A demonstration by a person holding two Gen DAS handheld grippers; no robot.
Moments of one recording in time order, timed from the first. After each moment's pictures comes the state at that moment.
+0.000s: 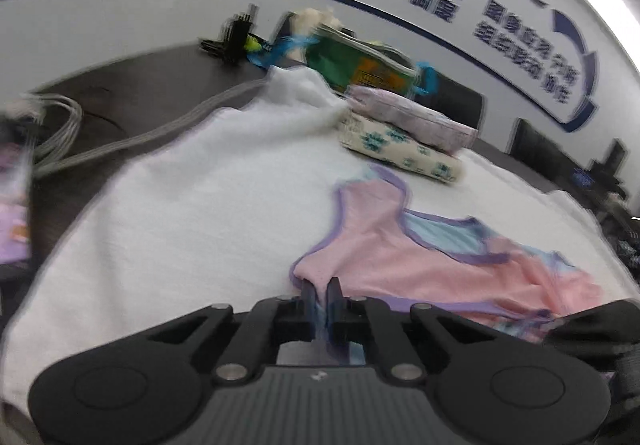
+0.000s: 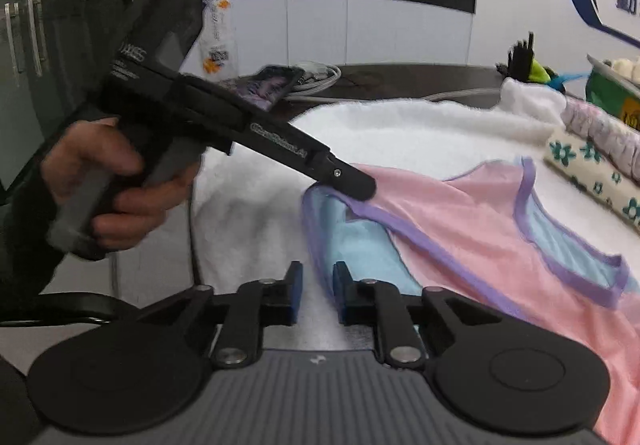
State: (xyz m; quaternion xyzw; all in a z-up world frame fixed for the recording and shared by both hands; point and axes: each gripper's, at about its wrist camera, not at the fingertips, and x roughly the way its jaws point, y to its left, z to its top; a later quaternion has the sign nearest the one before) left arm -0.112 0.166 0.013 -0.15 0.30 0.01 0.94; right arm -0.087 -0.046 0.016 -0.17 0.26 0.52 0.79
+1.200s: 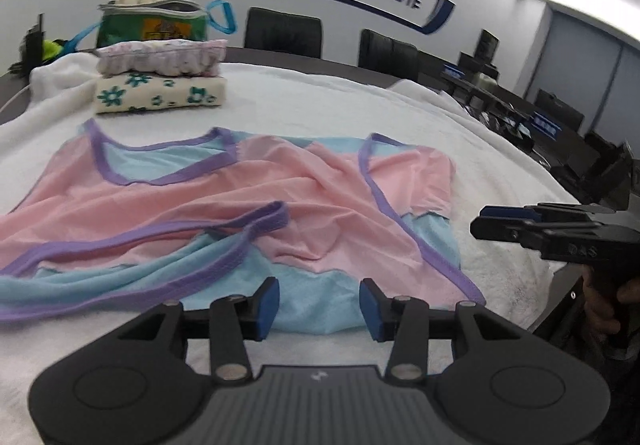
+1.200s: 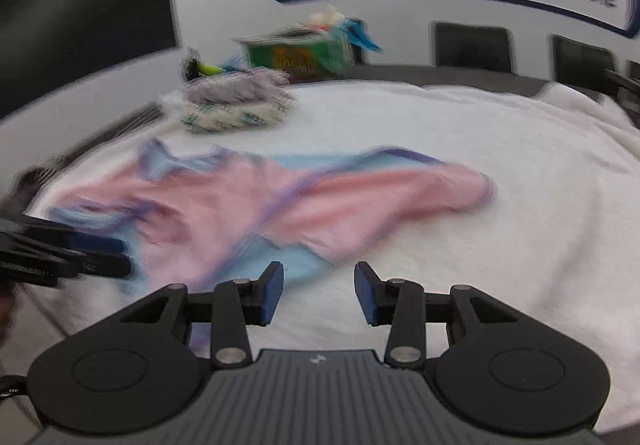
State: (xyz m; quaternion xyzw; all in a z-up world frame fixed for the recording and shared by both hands) left arm -0.125 0.005 0.009 -0.05 0.34 -0.22 0.91; right arm -0.124 -0.285 0.013 0.01 0.29 0.19 0.94
